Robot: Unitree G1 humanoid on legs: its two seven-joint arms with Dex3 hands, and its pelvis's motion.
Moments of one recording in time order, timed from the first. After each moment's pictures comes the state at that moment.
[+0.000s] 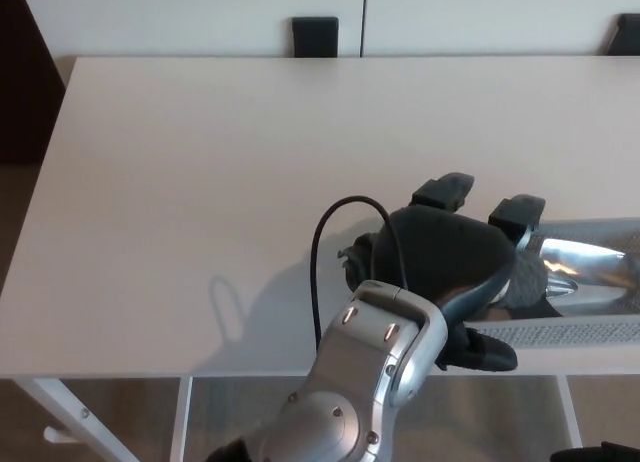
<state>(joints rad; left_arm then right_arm) -0.42 0.03 -0.85 -0.10 1.16 0.57 -0.39 0.12 -0.41 -0.03 0.84 0.00 -0.33 0.39</state>
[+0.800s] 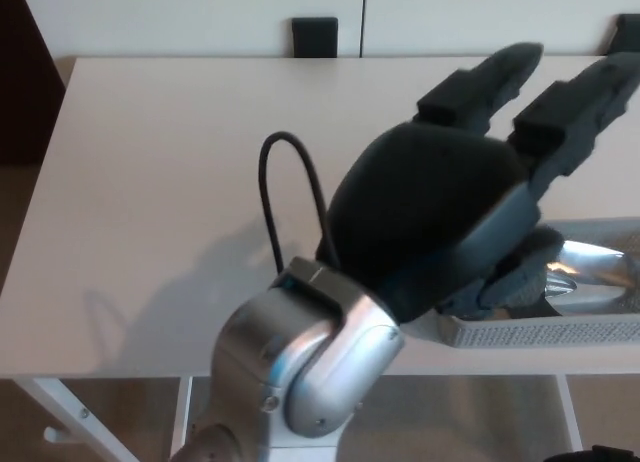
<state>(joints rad) -0.33 0.06 -0.68 -0.67 0.99 0.53 -0.48 0.11 -0.41 -0.01 0.84 0.00 -0.33 0.39</state>
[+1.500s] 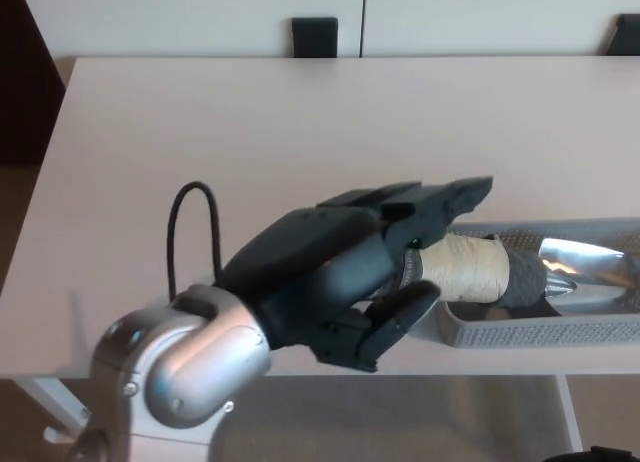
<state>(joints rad) -0.18 0.26 -0.46 -0.74 0.65 0.55 -0.72 0.11 -0.41 -0.01 0.84 0.00 -0.33 0.39</state>
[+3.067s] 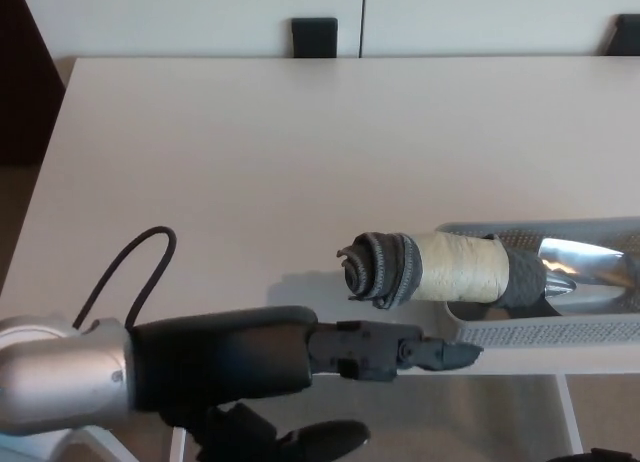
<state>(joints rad) -0.11 0.54 -0.18 -0.88 -0.04 0.57 -1.06 0.10 -0.41 -0.01 0.86 0.00 -0.33 0.39</state>
